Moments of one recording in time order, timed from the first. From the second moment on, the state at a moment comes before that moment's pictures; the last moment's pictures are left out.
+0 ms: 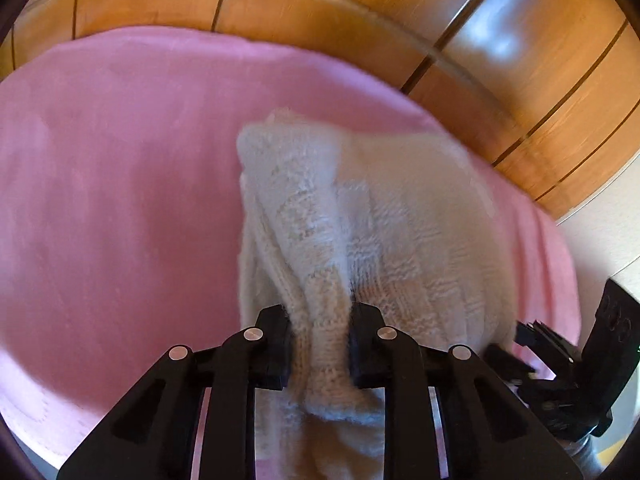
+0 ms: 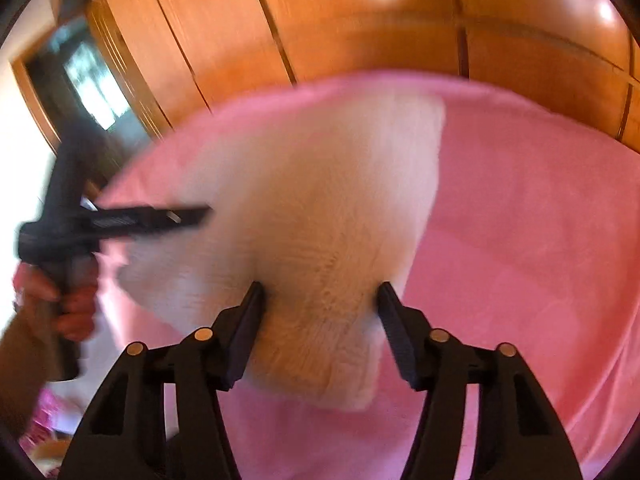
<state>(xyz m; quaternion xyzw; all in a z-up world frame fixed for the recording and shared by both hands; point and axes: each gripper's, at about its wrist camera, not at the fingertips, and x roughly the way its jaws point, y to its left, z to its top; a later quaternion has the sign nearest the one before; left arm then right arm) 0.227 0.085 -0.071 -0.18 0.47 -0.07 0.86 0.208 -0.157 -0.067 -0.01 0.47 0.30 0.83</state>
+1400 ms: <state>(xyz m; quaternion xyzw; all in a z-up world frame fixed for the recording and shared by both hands) 0.177 0.078 -0.037 -0.04 0.39 0.02 0.92 0.254 -0.160 -0.044 0.02 0.45 0.28 0.85</state>
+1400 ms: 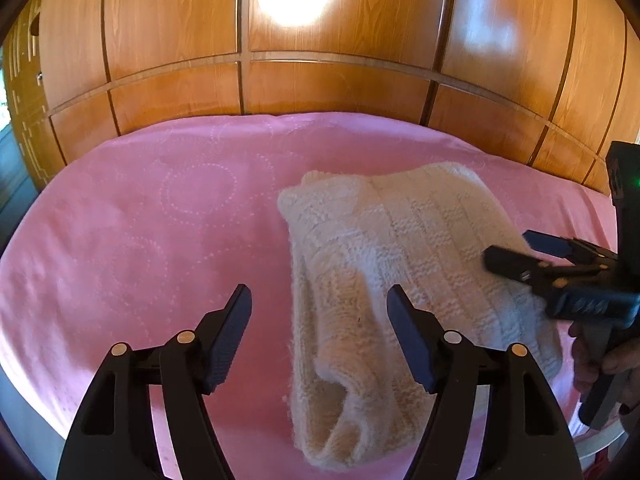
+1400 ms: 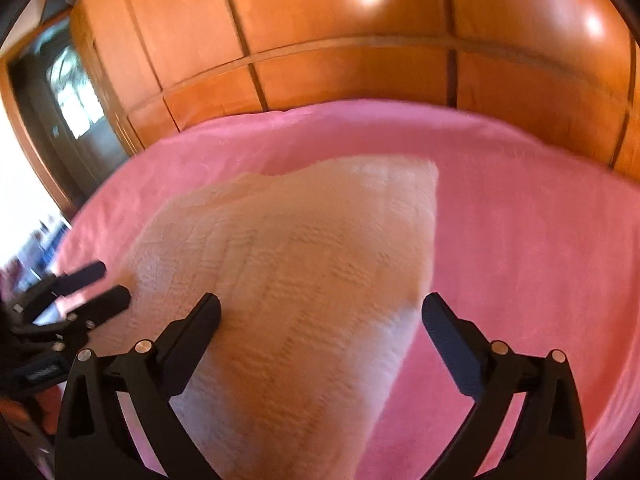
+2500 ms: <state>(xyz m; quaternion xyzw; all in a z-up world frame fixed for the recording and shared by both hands) 0.189 0.096 -0.071 -0.27 0.39 -0.22 0.85 0.258 -0.213 -0.038 0.21 0.46 0.36 0.78</state>
